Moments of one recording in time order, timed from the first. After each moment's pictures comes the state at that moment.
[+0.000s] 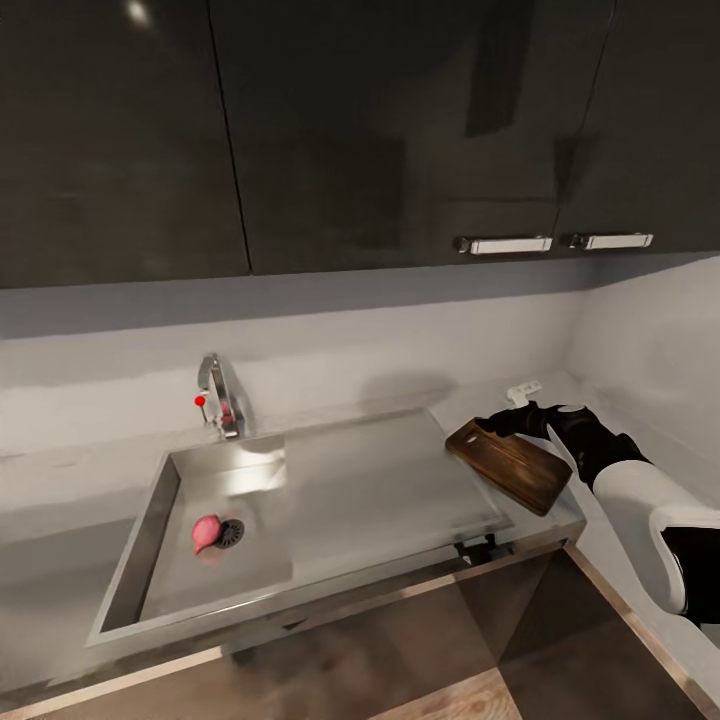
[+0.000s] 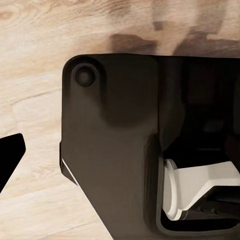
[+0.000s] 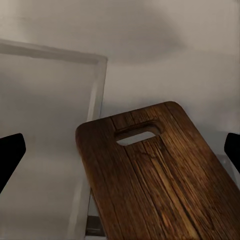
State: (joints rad) left arm 0.31 -0.05 0.00 -0.41 0.01 -0.34 -0.04; right arm -1.18 -0.24 0.06 -0.35 0.23 0.23 0.48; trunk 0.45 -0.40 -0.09
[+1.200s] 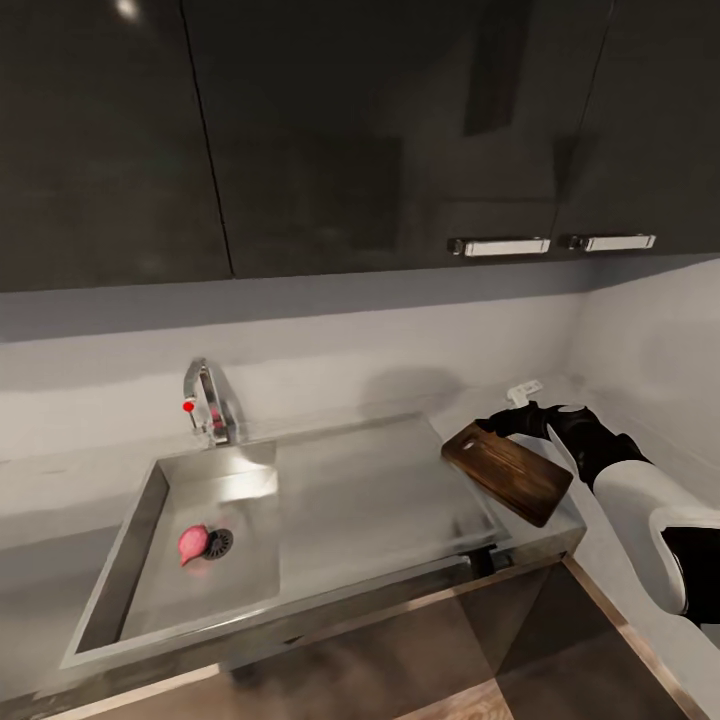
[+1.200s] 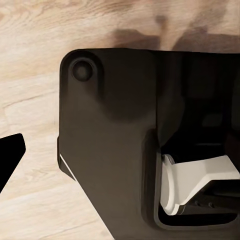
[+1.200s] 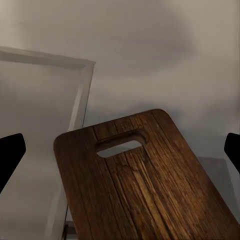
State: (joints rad) left arm 0.31 -0.05 0.00 -0.40 0.01 -0.34 -0.04; right arm -1.18 -0.24 0.05 -0.35 0.23 0.23 0.48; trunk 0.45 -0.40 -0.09
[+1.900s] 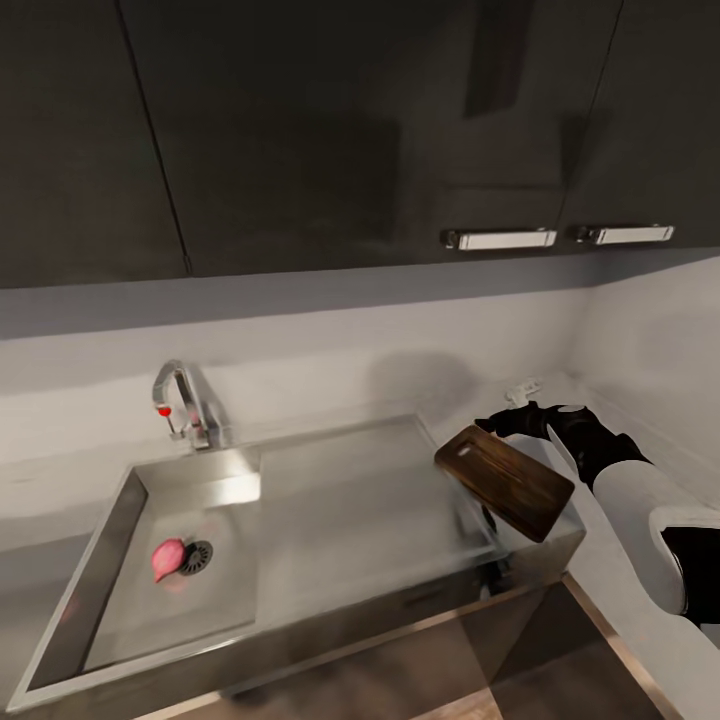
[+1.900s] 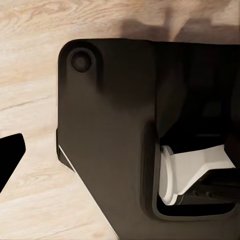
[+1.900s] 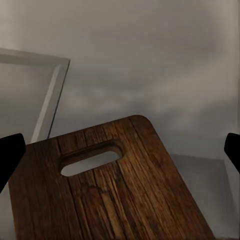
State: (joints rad) left arm 0.31 -0.05 0.00 -0.40 0.01 -0.34 -0.04; right arm -1.18 -0.24 0.06 -0.35 0.23 0.23 0.48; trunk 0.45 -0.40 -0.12
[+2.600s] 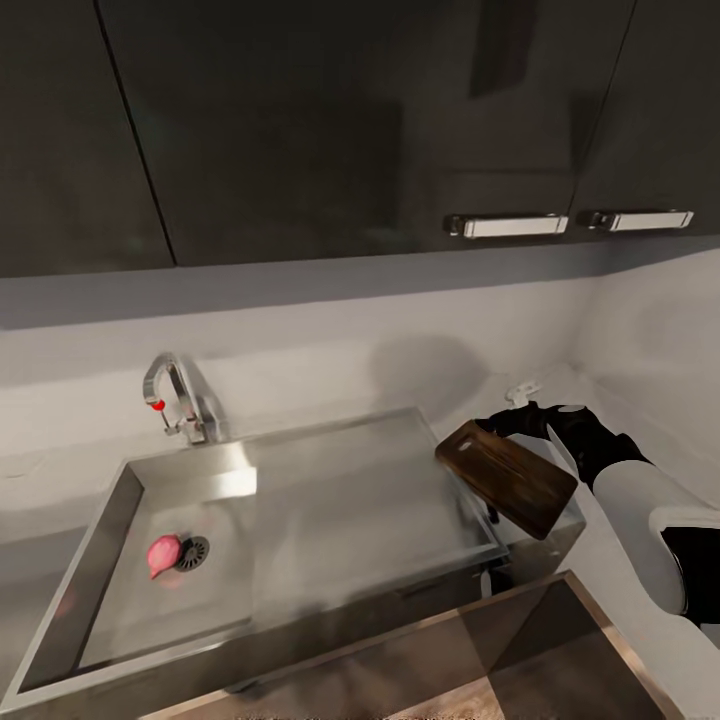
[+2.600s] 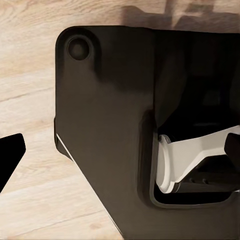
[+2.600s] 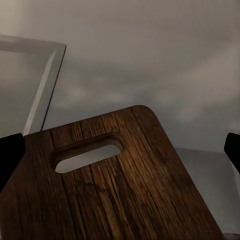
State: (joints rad) left arm 0.31 -0.06 0.00 -0.40 0.01 -0.34 -0.04; right arm -1.18 -0.24 0.06 -0.35 0.23 0.23 0.48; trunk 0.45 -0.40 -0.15
